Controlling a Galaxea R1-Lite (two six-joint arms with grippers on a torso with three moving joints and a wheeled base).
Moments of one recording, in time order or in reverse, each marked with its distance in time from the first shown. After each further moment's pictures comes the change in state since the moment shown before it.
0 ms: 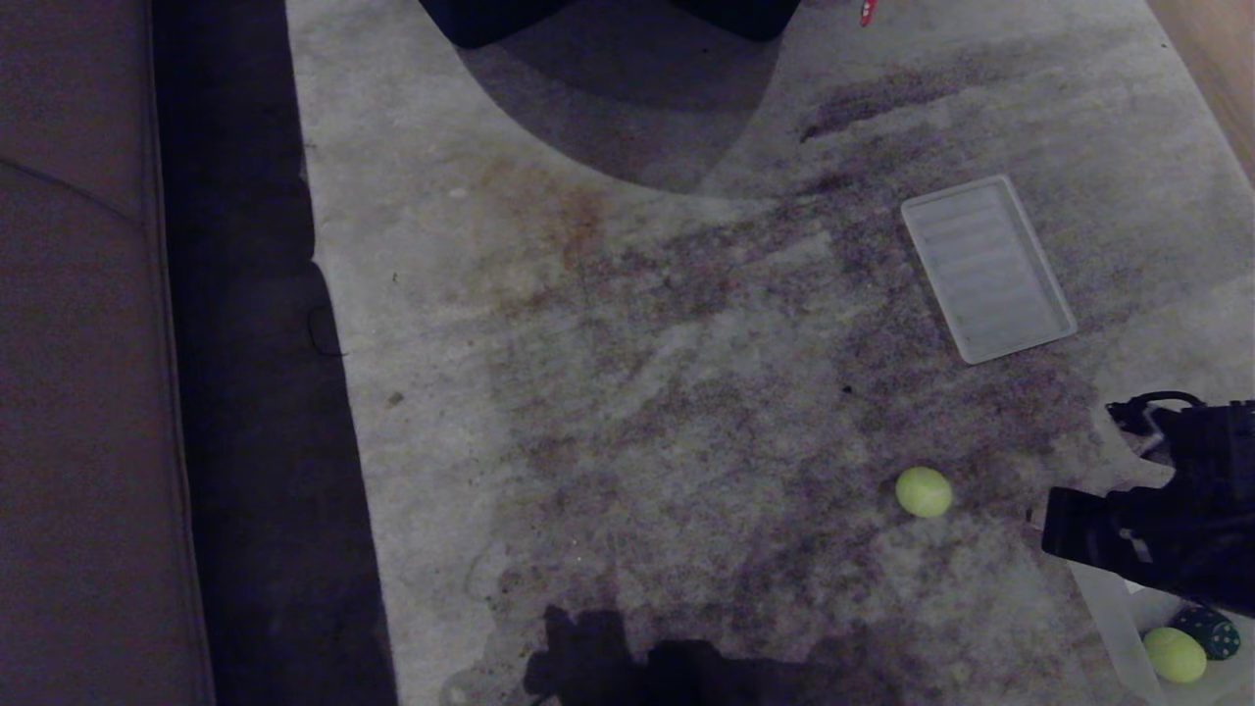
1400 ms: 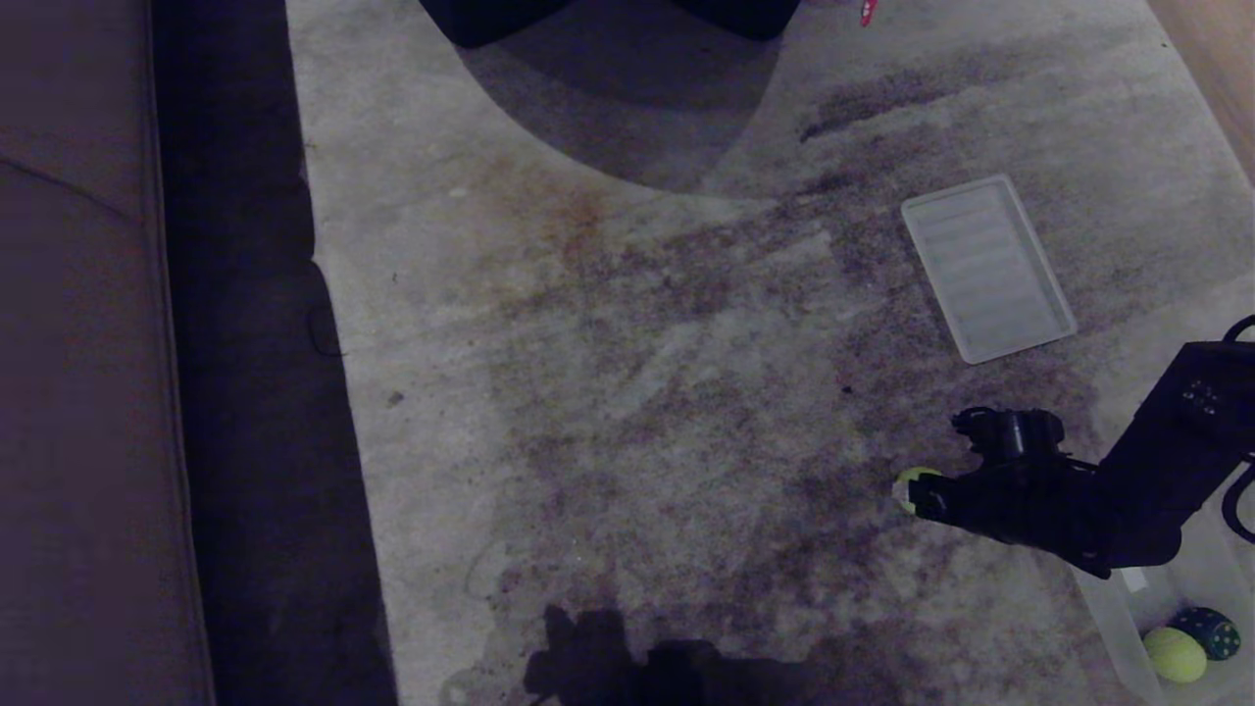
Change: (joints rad) left arm 0.000 0.000 0.000 0.000 0.000 0.000; right arm -0.030 0.715 -0.362 -0.270 -0.051 -0.047
